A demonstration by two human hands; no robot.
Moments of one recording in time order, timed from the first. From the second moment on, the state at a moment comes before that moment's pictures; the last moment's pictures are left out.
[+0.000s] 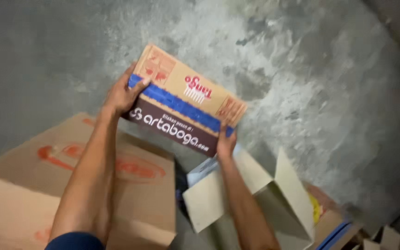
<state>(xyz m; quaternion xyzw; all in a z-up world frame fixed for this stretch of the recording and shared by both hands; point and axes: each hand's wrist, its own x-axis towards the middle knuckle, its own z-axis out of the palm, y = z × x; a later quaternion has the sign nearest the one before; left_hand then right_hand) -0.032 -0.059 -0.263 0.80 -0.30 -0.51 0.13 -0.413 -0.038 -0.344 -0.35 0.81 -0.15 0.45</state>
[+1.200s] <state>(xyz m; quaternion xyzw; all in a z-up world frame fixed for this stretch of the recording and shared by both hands) -0.274 0.156 -0.095 0.70 -0.58 -0.42 0.06 -0.421 0.036 -0.058 -0.36 0.47 -0.38 0.71</state>
